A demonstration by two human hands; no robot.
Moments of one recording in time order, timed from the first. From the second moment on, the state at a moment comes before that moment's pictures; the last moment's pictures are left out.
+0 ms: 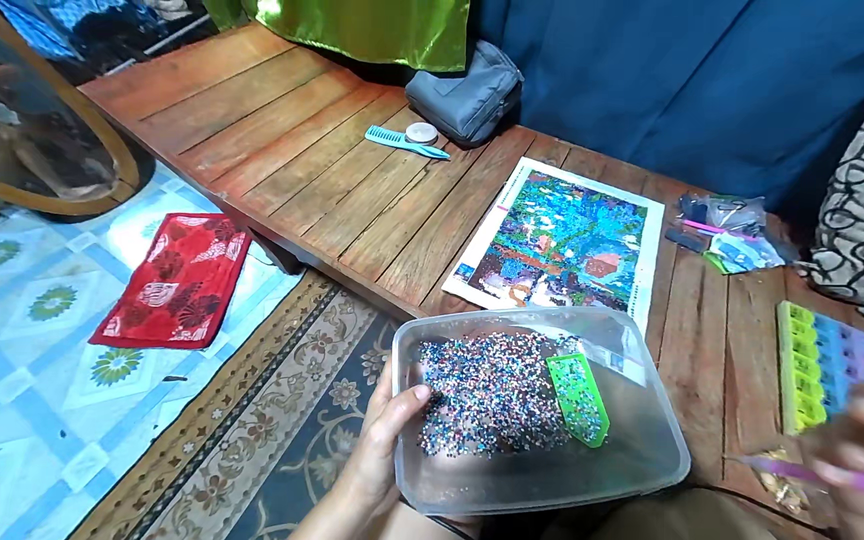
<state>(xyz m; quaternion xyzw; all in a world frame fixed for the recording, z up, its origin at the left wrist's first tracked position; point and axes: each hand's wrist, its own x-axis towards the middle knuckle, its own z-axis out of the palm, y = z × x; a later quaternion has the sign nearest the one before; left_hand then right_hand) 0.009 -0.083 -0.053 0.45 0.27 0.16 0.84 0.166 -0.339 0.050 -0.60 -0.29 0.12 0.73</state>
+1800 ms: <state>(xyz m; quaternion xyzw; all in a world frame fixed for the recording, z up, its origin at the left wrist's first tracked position) 0.027 -0.088 -0.073 0.49 0.20 0.21 0.82 0.150 -0.288 -0.023 -0.73 -0.25 -0.11 0.62</state>
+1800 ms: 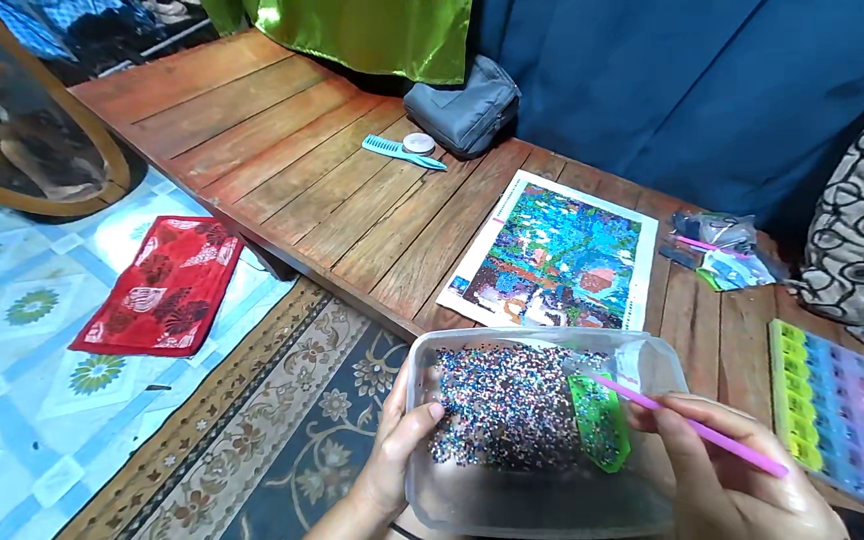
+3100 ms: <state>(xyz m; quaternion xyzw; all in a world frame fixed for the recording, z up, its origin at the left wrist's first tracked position) 0.033 -0.091 -0.062 0.50 0.23 0.20 0.81 0.133 -0.288 -0.027 -0.78 -0.35 0.06 0.51</state>
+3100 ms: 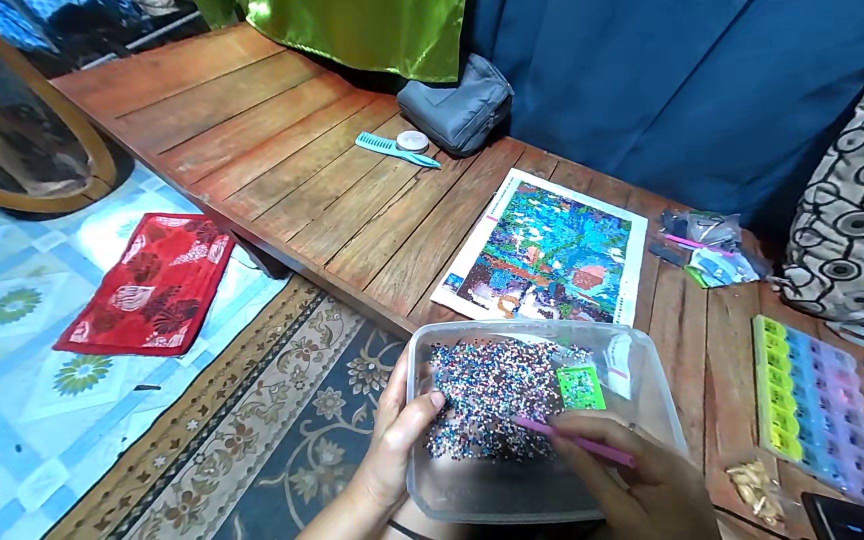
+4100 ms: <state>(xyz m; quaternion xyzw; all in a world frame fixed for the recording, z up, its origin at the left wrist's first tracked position) 0.034 -0.090 -0.060 0.50 0.24 0.19 0.81 0.156 -0.291 -0.028 -0.82 -0.27 0.01 0.51</state>
